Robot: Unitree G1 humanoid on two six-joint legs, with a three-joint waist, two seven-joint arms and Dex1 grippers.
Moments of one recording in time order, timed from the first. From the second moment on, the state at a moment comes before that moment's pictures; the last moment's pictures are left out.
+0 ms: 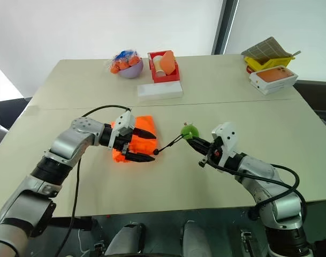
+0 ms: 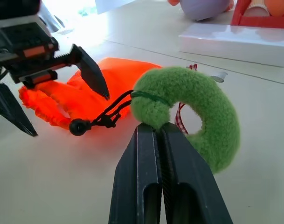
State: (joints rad) left arm -0.73 0.54 -0.35 0.24 -0.30 0.37 -1.35; right arm -0.09 -0.51 -0.12 -0.48 0.55 0.64 0.66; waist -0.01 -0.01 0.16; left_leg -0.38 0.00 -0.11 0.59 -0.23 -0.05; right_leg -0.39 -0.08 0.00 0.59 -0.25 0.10
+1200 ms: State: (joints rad) left arm -0.79 0.46 -0.29 0.39 -0.25 0.43 -1.42; right arm -0.13 -0.51 -0.08 -0.49 0.55 0.62 0.64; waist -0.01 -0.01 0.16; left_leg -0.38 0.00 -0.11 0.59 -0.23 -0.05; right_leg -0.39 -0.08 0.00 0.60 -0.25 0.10
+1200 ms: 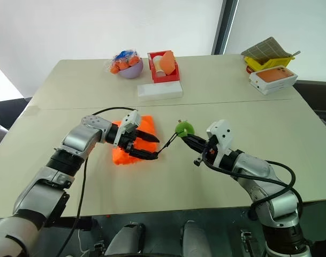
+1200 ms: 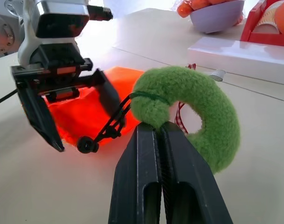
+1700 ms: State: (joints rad) left arm -0.79 0.48 -0.37 0.38 -0.20 0.40 -1.50; right arm -0.13 -0.51 -0.07 -0.51 0.57 0.62 0.66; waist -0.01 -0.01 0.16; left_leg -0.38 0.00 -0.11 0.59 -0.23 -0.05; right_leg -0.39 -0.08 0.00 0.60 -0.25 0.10
